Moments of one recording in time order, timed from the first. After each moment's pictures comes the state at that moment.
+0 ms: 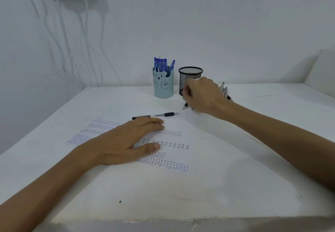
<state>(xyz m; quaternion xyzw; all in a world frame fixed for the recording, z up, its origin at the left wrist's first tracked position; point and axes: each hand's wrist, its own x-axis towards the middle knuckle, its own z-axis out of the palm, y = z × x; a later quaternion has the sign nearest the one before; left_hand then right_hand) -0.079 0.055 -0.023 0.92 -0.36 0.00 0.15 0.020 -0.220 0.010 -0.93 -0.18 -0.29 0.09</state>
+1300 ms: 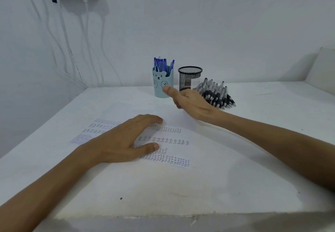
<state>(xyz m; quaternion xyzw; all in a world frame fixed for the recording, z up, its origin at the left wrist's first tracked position) -0.078 0.056 -0.026 0.91 -0.36 0.03 0.18 -0.011 -0.191 0.004 -0.88 -0.20 -0.06 0.43</state>
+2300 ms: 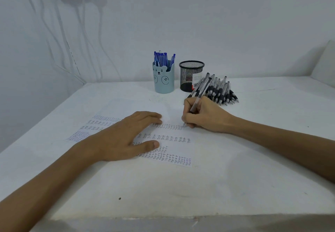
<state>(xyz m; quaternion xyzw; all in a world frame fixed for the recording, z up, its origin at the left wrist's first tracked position) -0.073 0.058 -0.031 0.91 -0.38 0.04 0.17 -0.036 -0.228 -0.018 -0.84 -0.26 0.02 0.49</state>
